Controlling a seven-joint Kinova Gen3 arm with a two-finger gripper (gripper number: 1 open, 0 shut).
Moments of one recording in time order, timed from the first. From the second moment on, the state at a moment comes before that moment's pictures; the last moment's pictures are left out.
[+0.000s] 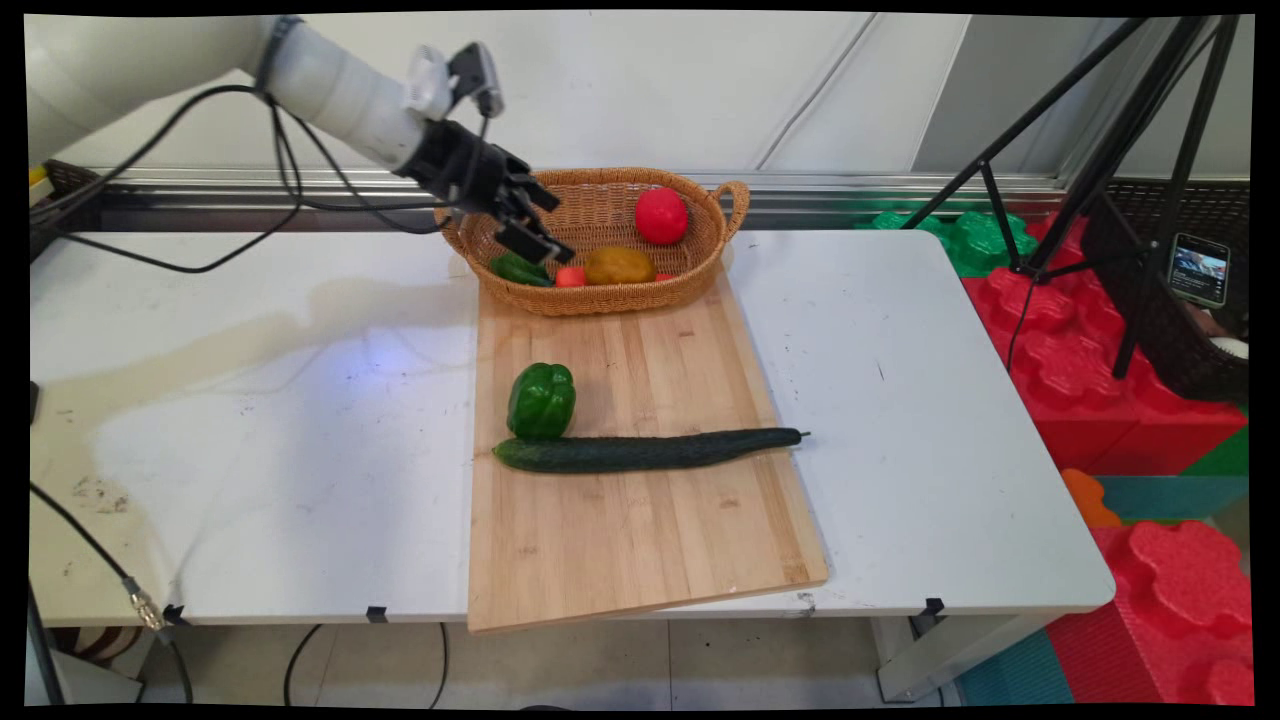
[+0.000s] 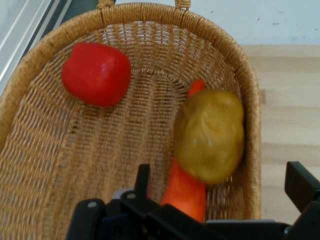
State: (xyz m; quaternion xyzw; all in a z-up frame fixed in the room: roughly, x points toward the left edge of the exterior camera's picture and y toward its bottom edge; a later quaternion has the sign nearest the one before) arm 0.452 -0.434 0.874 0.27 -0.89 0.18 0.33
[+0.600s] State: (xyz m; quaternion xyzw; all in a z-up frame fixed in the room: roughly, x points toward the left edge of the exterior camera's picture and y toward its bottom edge) arm 0.412 -0.473 0.851 0.26 -0.90 0.17 0.31
